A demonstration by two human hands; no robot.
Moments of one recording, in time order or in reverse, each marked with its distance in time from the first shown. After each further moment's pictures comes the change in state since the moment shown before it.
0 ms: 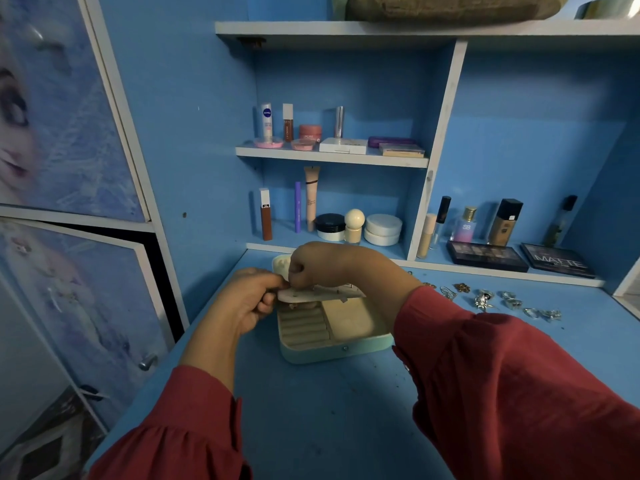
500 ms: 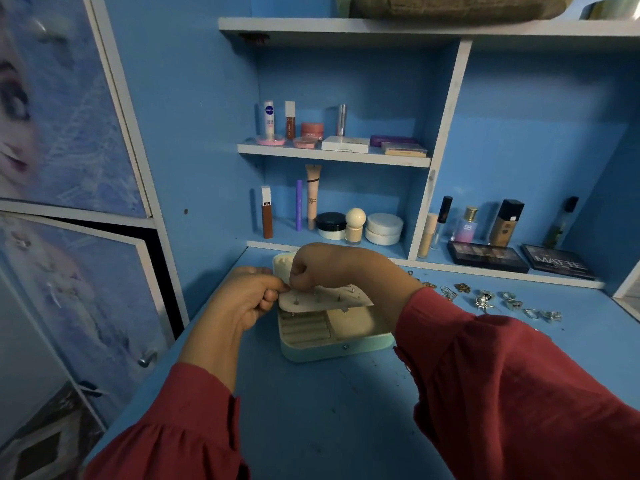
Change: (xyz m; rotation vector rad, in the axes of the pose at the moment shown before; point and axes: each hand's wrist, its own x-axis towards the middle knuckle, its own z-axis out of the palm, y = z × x) left_hand -0.001 0.001 -0.001 -0.026 0.035 -0.033; right_hand -0.001 0.001 0.003 0.057 -0.012 0.030
